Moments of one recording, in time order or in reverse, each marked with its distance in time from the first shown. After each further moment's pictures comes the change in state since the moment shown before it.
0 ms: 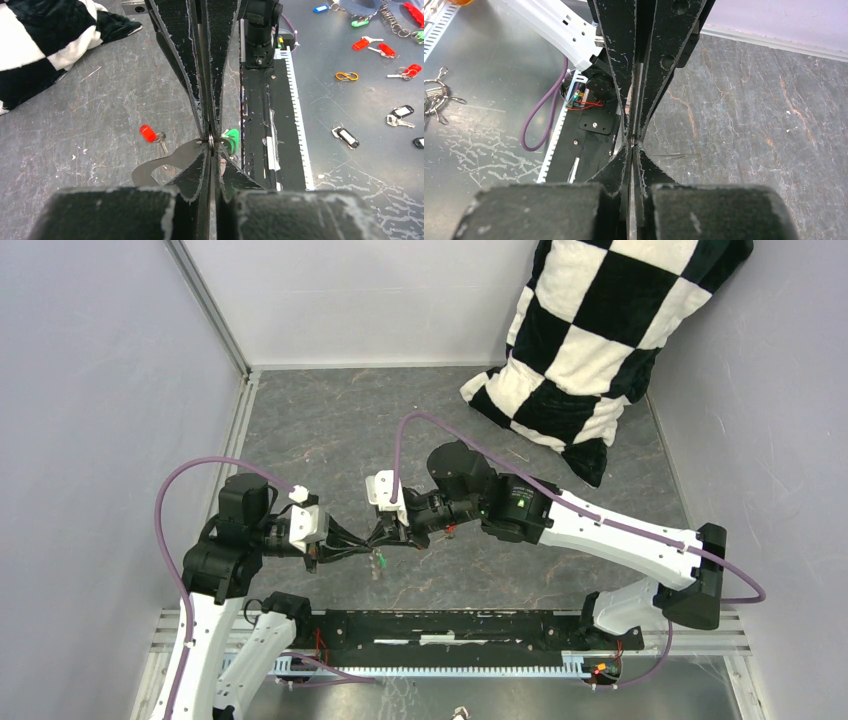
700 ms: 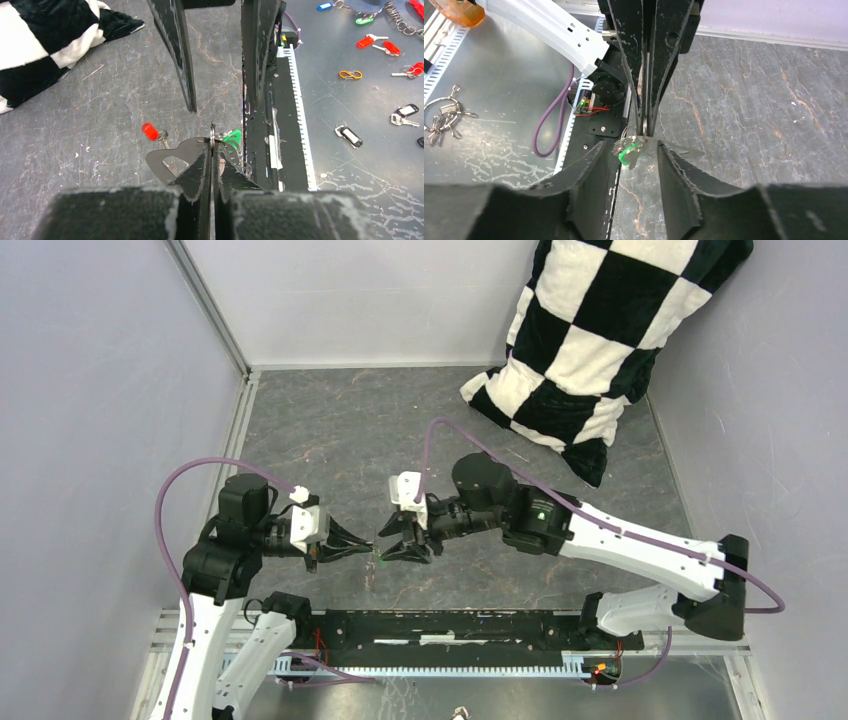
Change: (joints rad) left arm -0.006 -0.003 0.001 0.001 -0.022 0.000; right arm -0.002 -0.090 -0.123 0.093 0.031 0.091
